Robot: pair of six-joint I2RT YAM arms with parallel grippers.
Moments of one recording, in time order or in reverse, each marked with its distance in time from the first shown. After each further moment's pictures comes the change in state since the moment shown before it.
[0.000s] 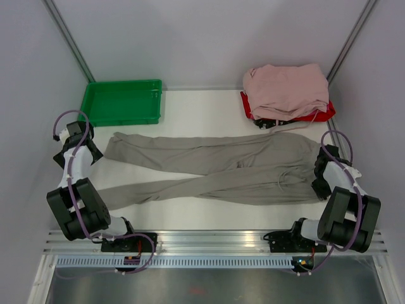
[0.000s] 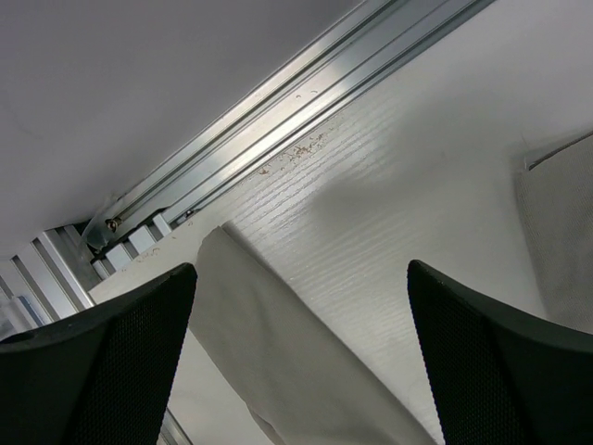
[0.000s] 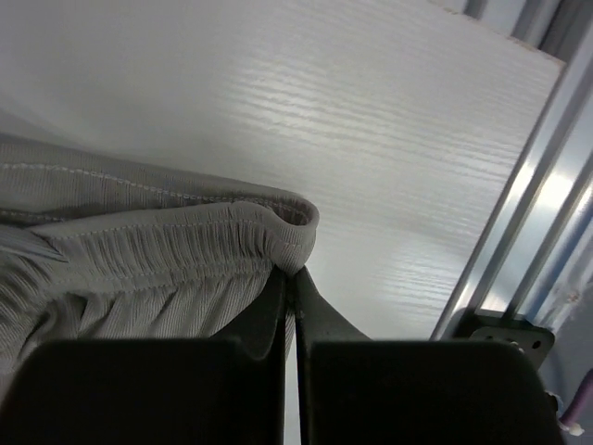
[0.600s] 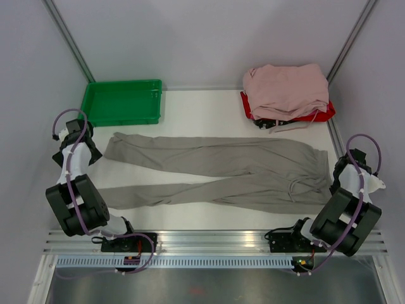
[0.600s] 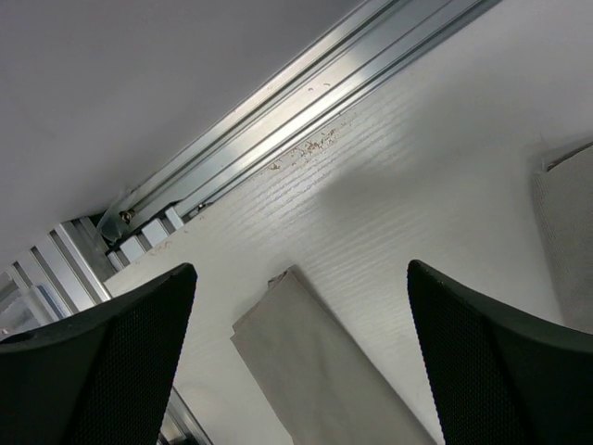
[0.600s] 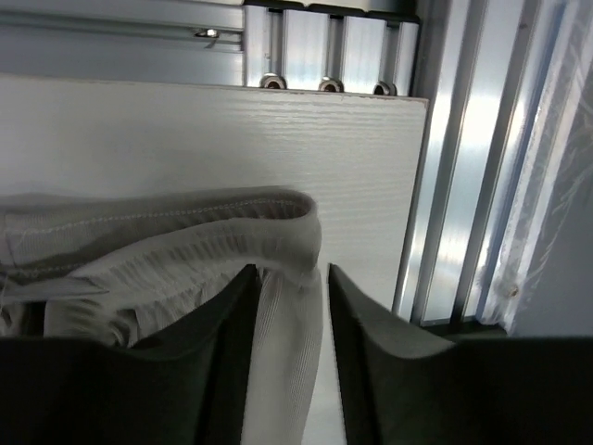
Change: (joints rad) left arm 0.000 0.038 0.034 -0.033 -0.036 0.018; right arm -0.279 -0.024 0.061 -0.061 0.050 -0.019
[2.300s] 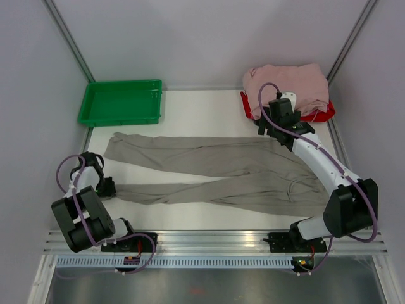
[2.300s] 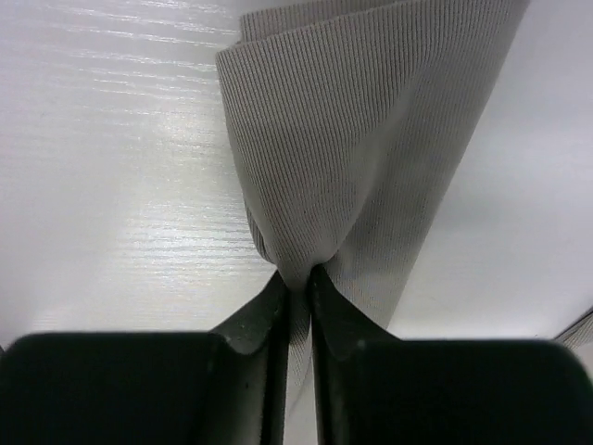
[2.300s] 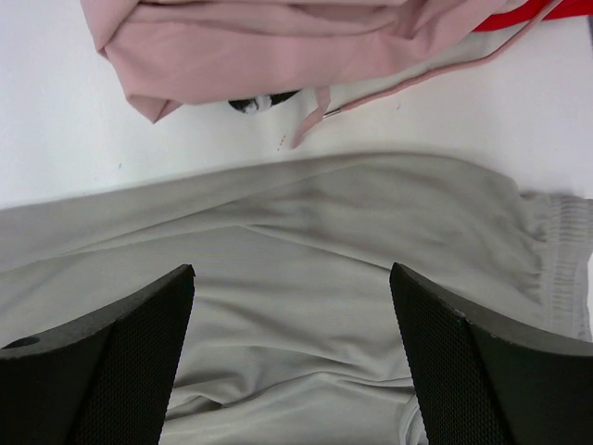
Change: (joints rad) left arm 0.071 -0.123 -0.380 -0.121 0.347 -0.872; right arm 0.930 0.135 0.429 0.347 -0.147 -0.484
